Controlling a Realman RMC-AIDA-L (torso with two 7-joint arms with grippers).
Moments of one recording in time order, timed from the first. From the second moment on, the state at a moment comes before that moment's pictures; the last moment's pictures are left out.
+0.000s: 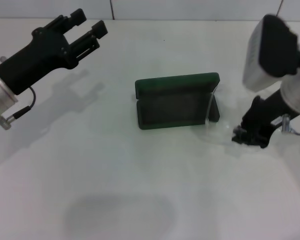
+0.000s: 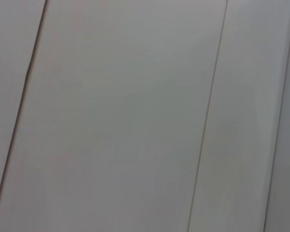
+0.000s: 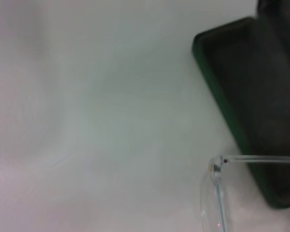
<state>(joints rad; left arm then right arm) -0.33 -2.08 1.15 0.68 1.07 1.31 -1.17 0.63 2.02 -1.51 -1.33 -2.46 -1.54 2.19</state>
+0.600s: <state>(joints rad) -0.26 -2.04 1.12 0.66 1.08 1.47 -1.13 0.33 2.02 -1.42 -1.38 -1.87 -1.42 1.42</state>
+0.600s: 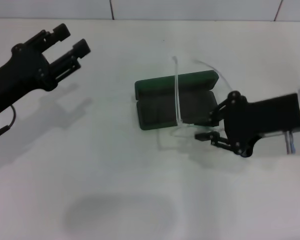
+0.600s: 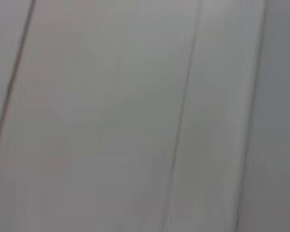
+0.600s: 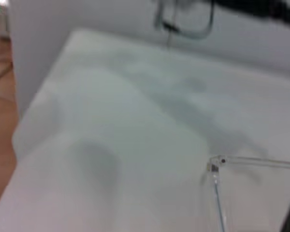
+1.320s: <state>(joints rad) -0.46 -2.06 1.14 0.64 1.40 1.80 -1.24 0.33 2.02 -1.52 -0.91 -1.34 -1.49 0.52</state>
